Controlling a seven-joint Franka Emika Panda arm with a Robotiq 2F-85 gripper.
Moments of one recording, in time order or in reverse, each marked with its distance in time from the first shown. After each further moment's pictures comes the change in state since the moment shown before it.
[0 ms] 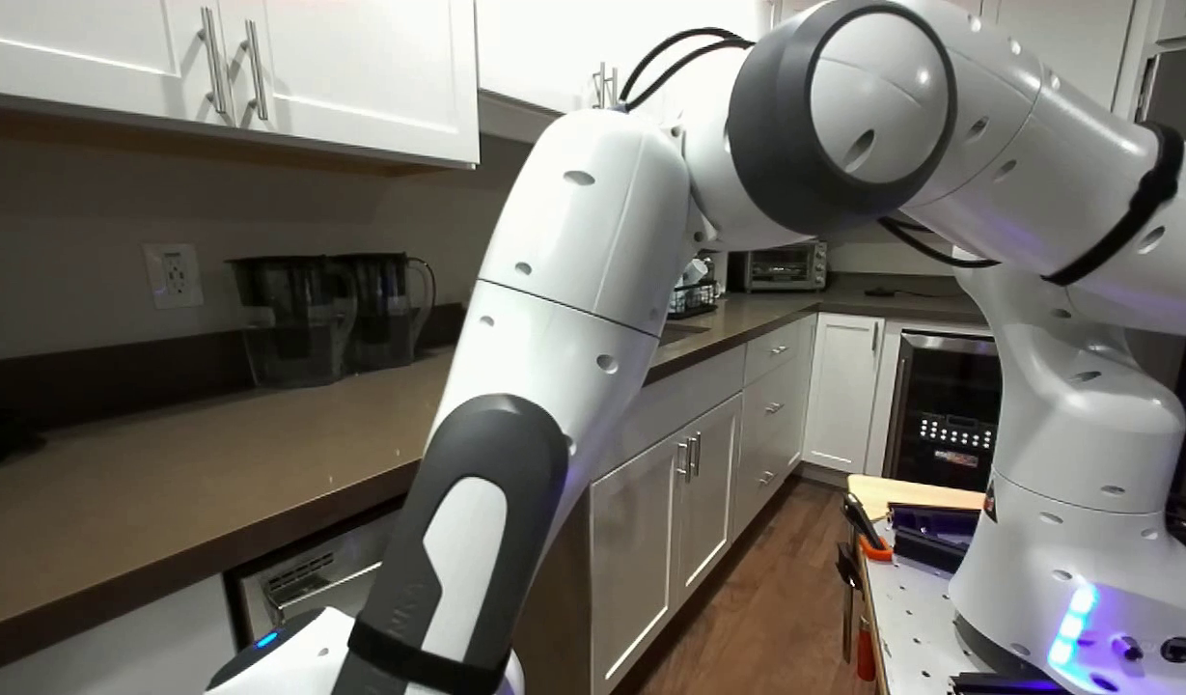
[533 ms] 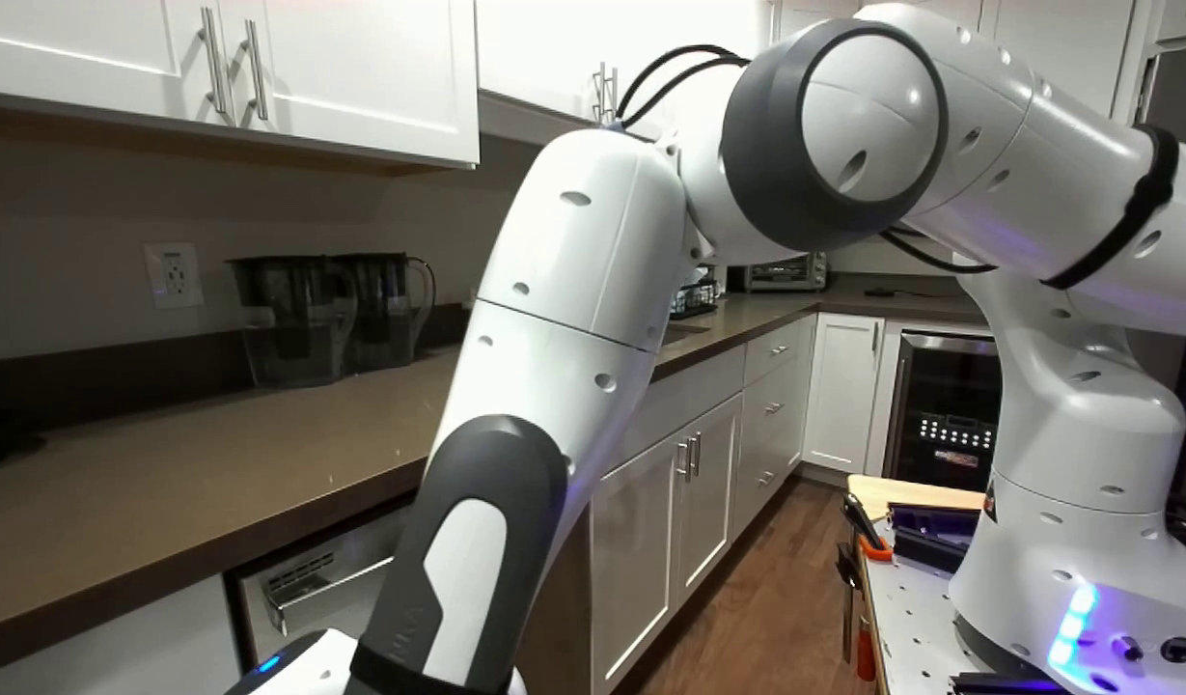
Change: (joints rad) arm -0.008 0.032 0.018 0.020 0.000 -0.015 0.006
